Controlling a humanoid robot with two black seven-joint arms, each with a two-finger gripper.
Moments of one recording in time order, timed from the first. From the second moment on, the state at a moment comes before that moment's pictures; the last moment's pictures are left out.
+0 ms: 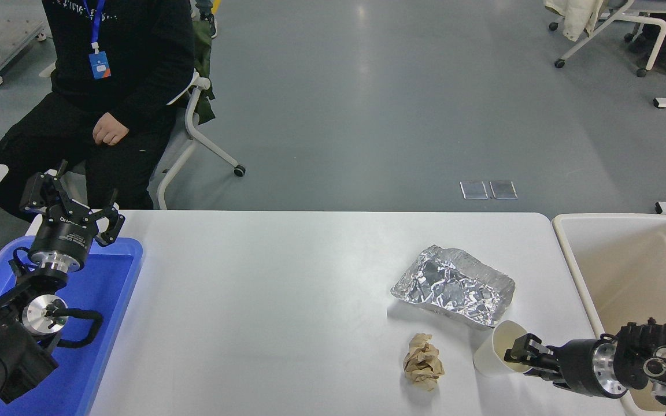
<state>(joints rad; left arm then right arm) -0.65 0.37 -0.67 -0.24 -0.07 -0.64 -0.64 0.72 -0.86 -0.03 1.37 -0.75 0.08 -0.10</state>
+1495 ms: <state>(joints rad) -0.65 0.37 -0.67 -0.24 -0.07 -0.64 -0.64 1.03 -1.48 0.12 1.47 -0.74 0.75 -0.13</state>
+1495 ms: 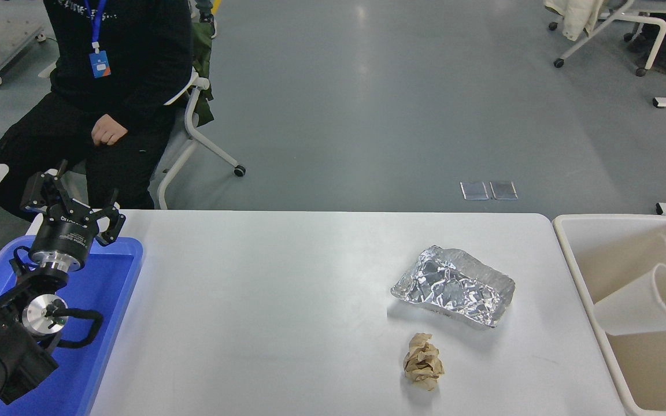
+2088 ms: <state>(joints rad) -0.65 0.37 -0.67 -0.24 -0.07 -0.64 -0.64 1.18 -1.64 0.12 1.46 -0.75 0.87 -0.13</state>
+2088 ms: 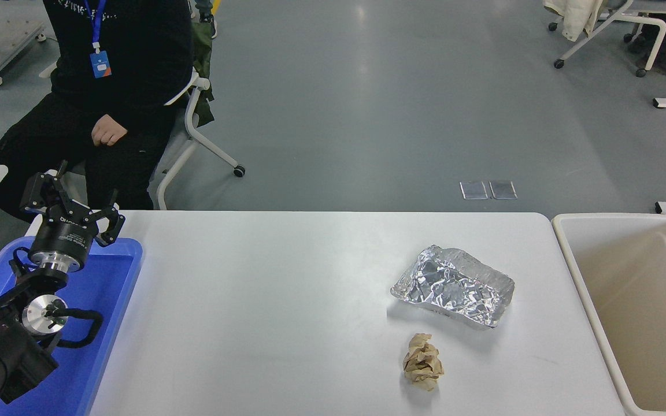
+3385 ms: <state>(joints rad) -0.65 0.37 -0.67 -0.24 -0.07 -0.64 -0.64 0.66 -0.64 0.08 0.29 -0.46 0.03 -0.11</state>
